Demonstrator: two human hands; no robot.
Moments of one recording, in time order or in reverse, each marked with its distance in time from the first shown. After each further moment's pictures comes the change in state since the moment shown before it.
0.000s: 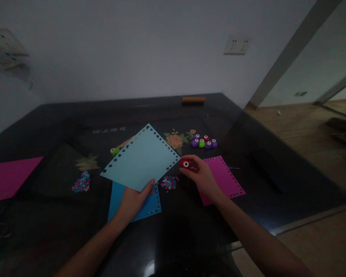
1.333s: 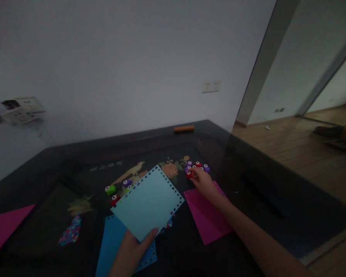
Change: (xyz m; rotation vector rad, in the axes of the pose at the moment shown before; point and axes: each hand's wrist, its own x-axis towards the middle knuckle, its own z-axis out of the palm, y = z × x) left_hand -0.006 -0.020 0.017 0.013 0.093 -0.016; right_hand 0.067 0.046 -0.063 -0.599 0.175 -0.207
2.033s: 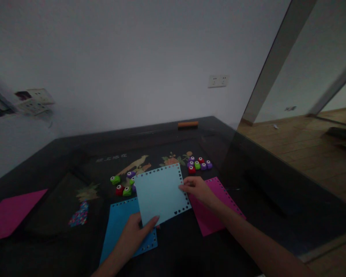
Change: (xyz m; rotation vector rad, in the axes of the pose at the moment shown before) left_hand 0.001 0.031 -0.013 -0.046 -0.314 0.003; right_hand -0.030 -0.047 0.011 0.745 -0.396 0.287
